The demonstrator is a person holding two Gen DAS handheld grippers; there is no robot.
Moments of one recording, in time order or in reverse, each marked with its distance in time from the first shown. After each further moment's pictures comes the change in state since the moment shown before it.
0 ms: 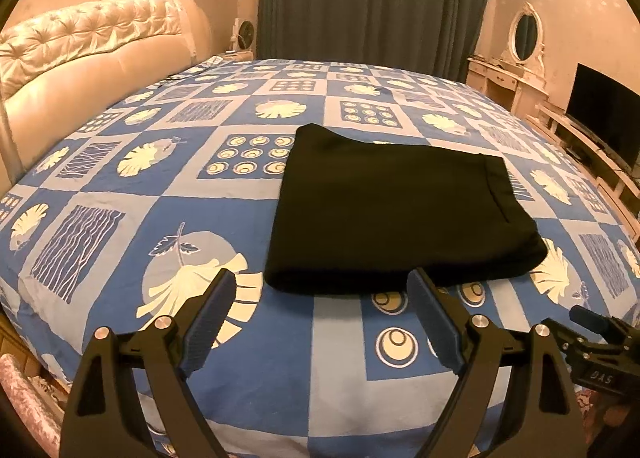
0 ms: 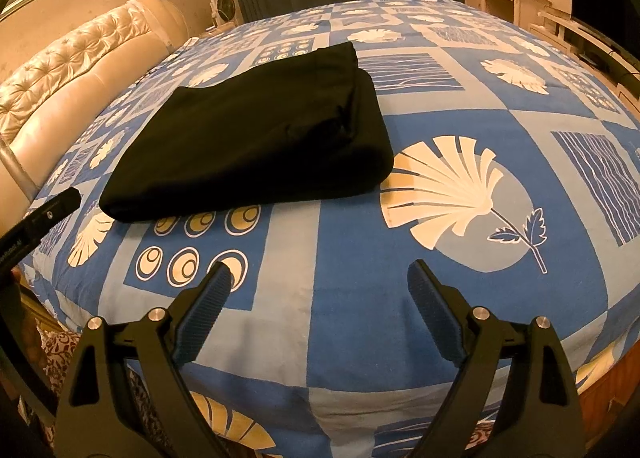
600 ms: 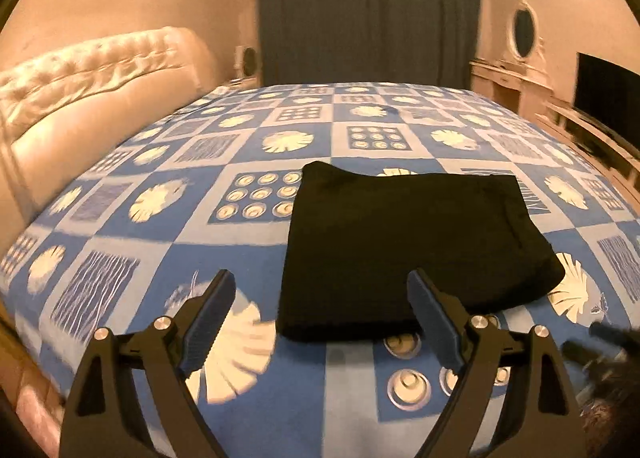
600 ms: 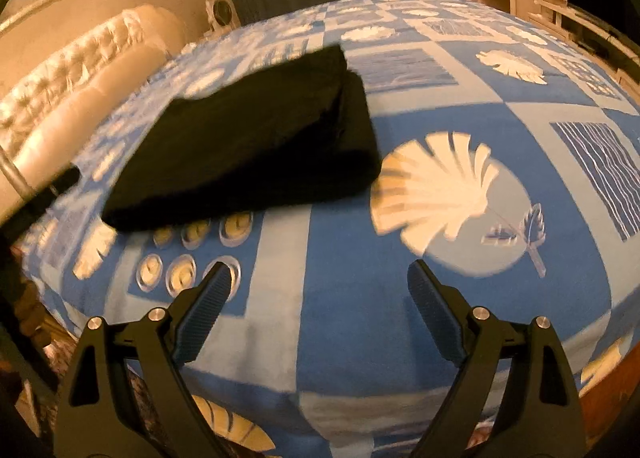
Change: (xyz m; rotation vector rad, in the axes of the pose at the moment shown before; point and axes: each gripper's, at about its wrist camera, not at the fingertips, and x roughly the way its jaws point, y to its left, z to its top) left arm 0.013 -0.004 0.030 0.087 -0.063 0.082; right arm -0.002 -0.019 0.012 0.047 -0.006 0.046
